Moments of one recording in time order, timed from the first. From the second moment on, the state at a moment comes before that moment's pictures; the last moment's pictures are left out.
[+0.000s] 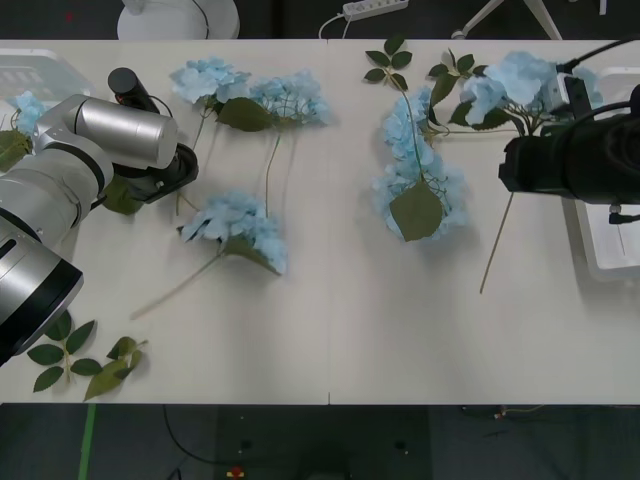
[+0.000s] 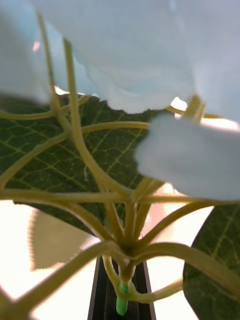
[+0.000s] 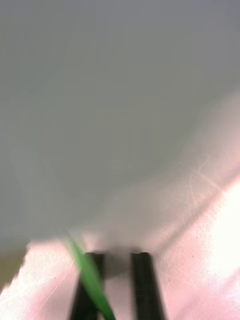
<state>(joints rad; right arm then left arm) -0.42 -0.97 0.22 -1.93 -0.98 1.08 1.06 -1.09 0.42 -0.57 -0.42 0.68 0.84 -0.81</state>
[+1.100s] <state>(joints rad) -0.79 -0.75 0.37 -1.91 -1.34 0.73 1.60 -0.95 1.08 -0.10 -1.07 0.79 1.45 -1.76</state>
